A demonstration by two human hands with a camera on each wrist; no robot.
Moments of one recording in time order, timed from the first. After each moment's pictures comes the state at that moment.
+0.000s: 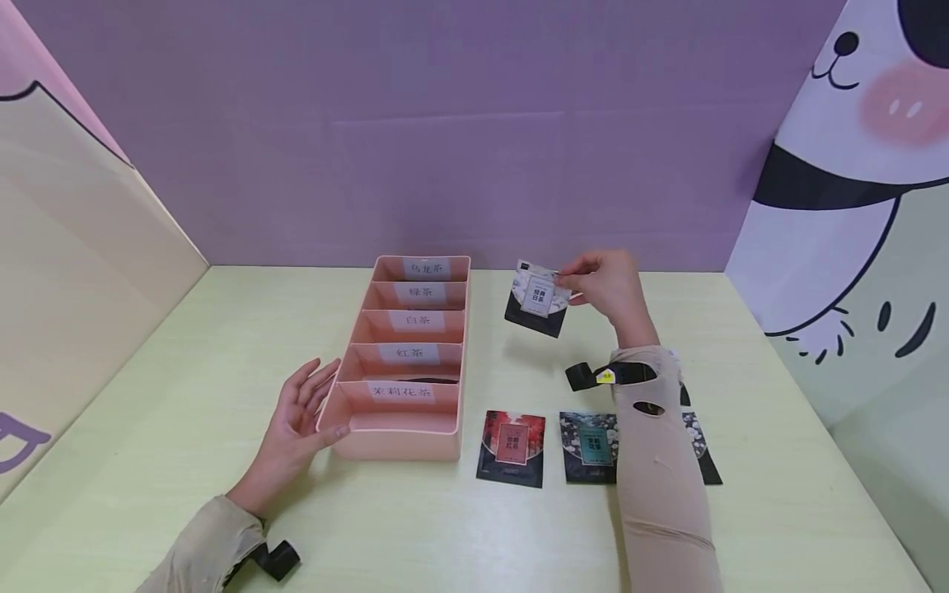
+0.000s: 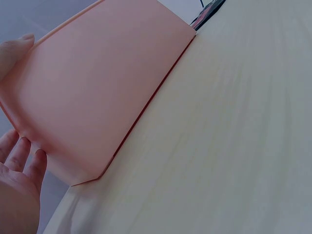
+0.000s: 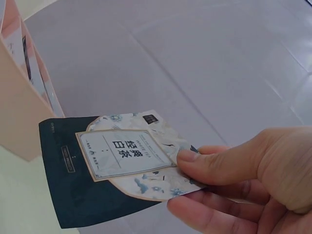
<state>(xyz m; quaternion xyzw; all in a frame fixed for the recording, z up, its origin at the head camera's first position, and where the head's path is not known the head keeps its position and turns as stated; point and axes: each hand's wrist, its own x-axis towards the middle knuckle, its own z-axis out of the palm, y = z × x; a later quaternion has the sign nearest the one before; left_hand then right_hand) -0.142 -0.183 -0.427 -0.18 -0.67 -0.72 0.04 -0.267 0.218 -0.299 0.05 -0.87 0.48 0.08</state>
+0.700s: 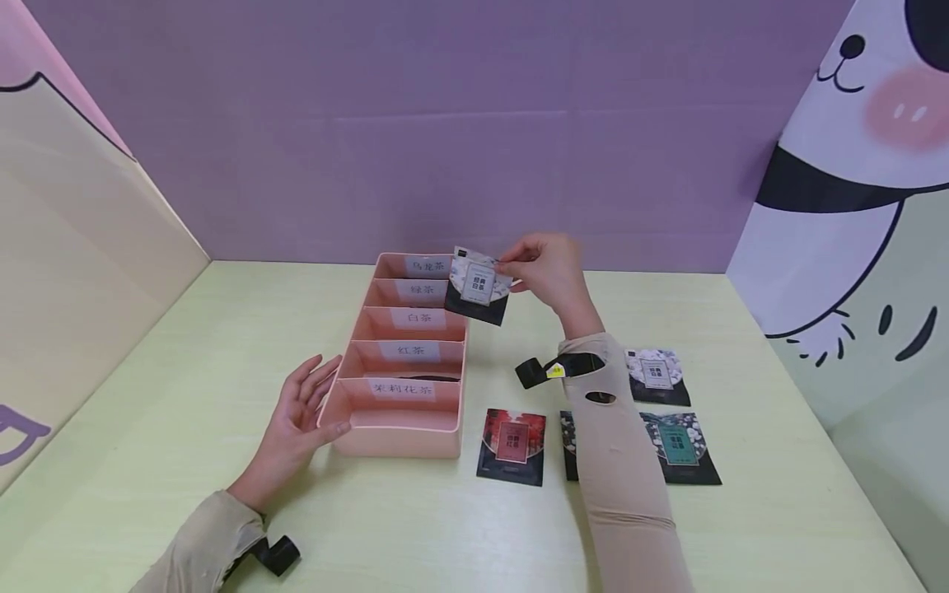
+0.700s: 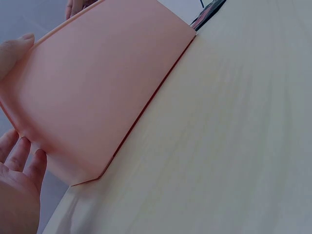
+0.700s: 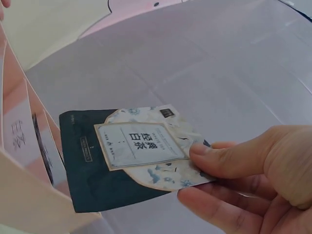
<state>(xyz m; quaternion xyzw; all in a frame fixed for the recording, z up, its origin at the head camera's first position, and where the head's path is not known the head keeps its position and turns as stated) -0.143 -0.180 -0.425 -0.18 -0.66 -0.72 0.04 -0.274 0.155 -0.285 0.10 -0.84 0.53 0.07</state>
